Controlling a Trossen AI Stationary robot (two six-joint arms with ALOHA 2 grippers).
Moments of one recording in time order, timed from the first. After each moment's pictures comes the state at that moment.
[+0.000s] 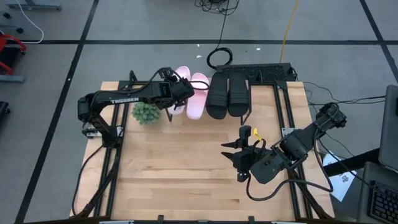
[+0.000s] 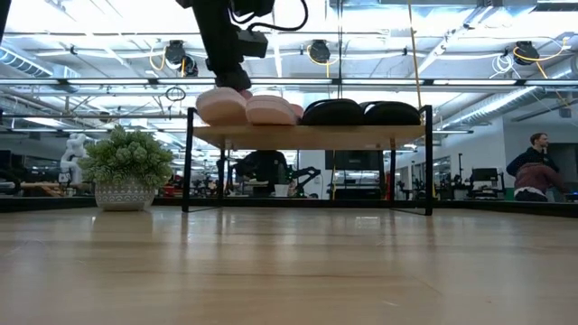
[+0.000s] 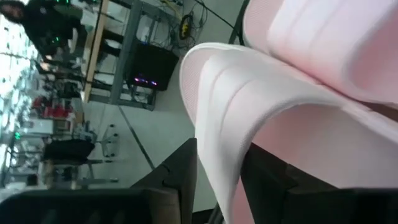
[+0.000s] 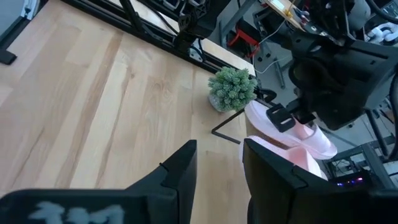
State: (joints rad) left arm 0.27 1.64 1.45 -0.79 -0.89 0.25; right arm 0.61 1.51 1.63 -0.86 0.80 -0.04
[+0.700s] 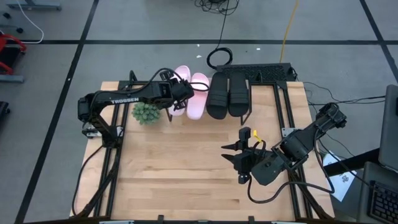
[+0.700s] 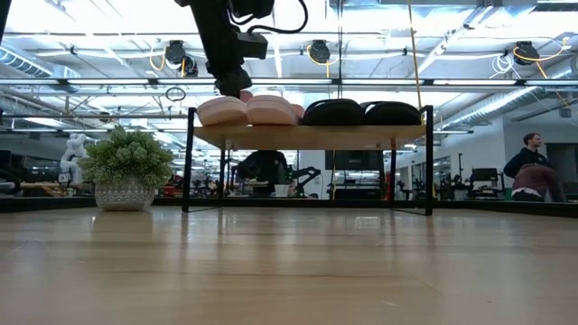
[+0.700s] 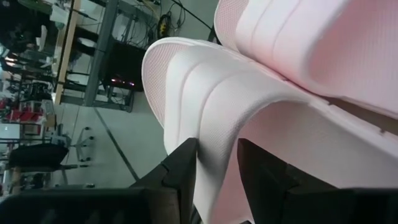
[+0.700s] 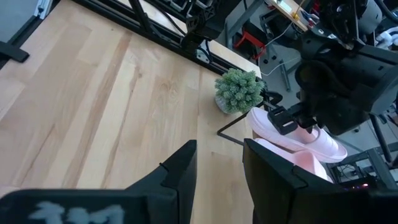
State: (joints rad) left arm 0.27 1.64 1.45 -0.82 -0.79 0.20; right arm 0.62 1.51 1.63 -0.86 0.78 -0.05
